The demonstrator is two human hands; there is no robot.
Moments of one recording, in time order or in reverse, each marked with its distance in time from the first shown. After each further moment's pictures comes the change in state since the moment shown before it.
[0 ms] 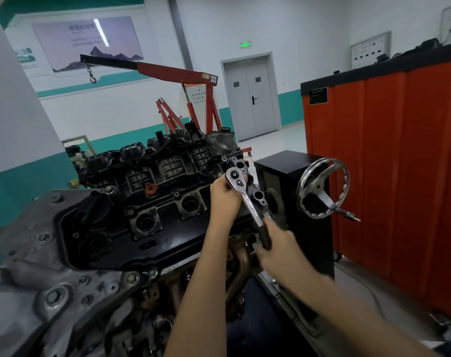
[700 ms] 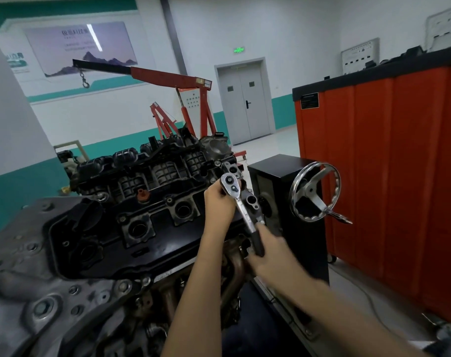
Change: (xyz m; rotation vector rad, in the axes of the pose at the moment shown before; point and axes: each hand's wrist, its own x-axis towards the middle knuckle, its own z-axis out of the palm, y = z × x) left_hand 0.002 -0.007 0.004 0.037 0.043 0.027; right_hand -0.003 -0.002 -0.001 0.078 -0.051 0.004
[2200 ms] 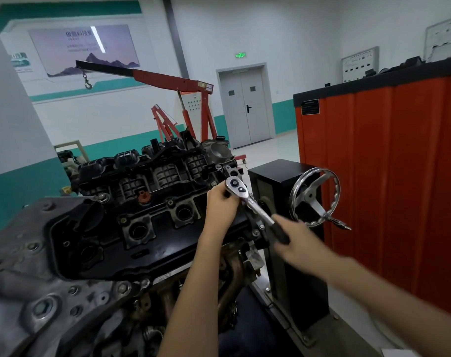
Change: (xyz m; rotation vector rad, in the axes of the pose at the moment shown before) left_hand 0.003 0.006 -0.003 0.058 -0.097 0.015; right_hand 0.014 0.007 -0.056 -0.253 -0.062 -0.063
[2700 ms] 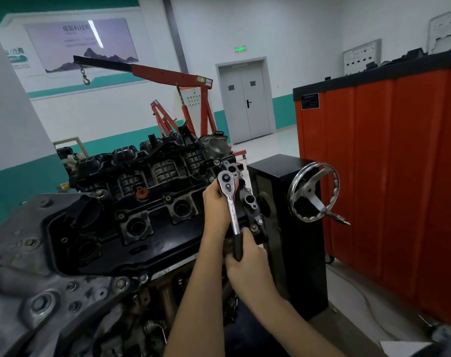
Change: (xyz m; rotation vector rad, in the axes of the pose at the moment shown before) left_hand -0.006 -0.004 0.008 -0.217 0.109 -0.022; right_hand -0.012 -0.048 0.096 0.412 0.225 0.095
